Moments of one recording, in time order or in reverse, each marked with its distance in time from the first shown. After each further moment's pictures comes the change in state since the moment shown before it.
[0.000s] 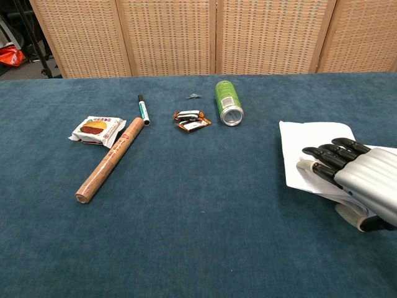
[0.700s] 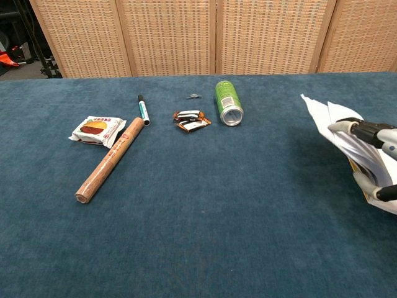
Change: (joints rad) left arm 0.003 0.000 0.005 0.002 0.013 0.008 -0.007; right arm -0.036 0.120 0.074 -0.178 0.141 0.006 0.465
